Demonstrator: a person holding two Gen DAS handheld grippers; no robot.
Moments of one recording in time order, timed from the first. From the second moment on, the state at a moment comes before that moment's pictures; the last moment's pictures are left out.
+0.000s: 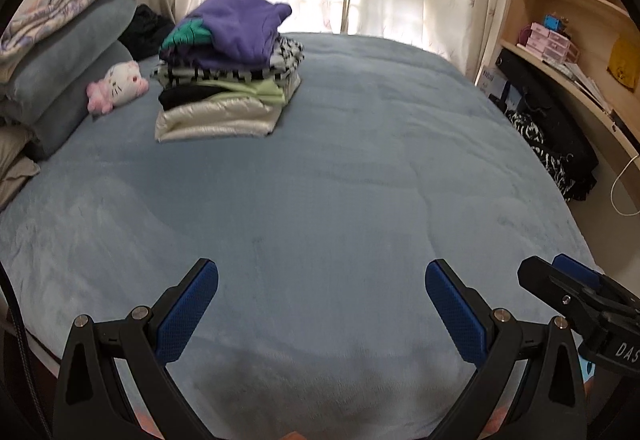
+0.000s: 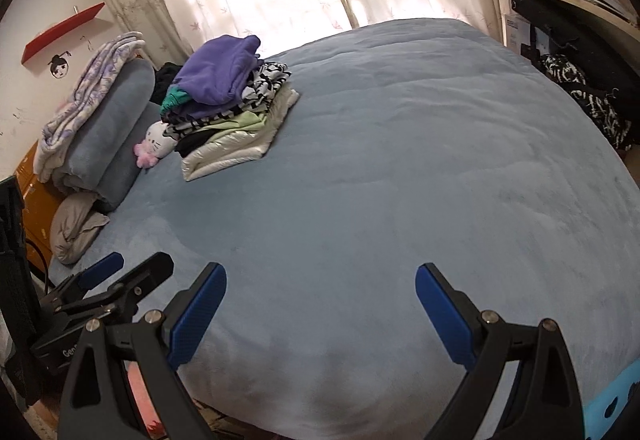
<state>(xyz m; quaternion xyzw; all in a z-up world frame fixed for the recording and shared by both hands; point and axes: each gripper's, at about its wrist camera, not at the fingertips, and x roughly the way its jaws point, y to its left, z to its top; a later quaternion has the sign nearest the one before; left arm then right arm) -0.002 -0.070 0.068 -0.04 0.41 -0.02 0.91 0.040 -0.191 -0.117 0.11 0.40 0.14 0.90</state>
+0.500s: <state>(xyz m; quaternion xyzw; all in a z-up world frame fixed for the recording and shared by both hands) -0.010 -0.062 0.058 -0.05 0.41 -0.01 0.91 0.027 -0.178 -0.122 0.07 0.38 0.13 0.91</state>
